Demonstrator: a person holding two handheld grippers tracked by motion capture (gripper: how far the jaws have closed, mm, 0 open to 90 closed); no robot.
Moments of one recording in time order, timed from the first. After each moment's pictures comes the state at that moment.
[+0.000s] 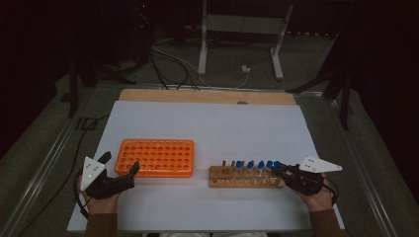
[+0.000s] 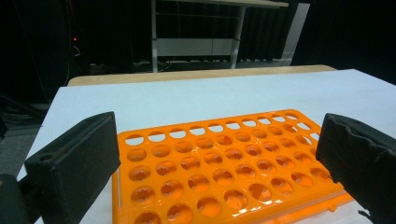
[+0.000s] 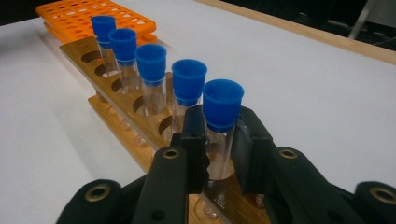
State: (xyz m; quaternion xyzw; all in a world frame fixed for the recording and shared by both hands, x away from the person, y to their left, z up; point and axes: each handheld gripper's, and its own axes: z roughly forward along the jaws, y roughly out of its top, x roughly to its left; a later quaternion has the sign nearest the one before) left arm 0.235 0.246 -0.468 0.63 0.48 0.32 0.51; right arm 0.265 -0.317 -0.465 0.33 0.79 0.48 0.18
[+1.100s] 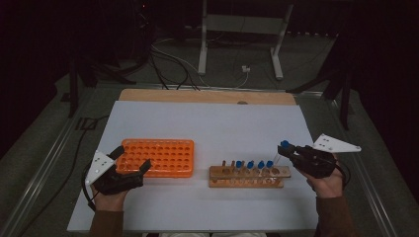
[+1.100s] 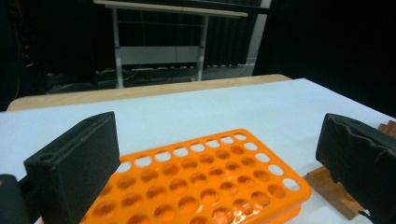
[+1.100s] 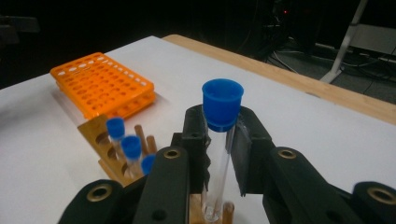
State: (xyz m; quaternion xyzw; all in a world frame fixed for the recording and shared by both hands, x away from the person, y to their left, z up) left arm 0.241 0.219 -0.443 0.65 0.43 0.29 0.55; right arm 0.282 -0.314 -0.394 0.34 0.76 0.51 0.19
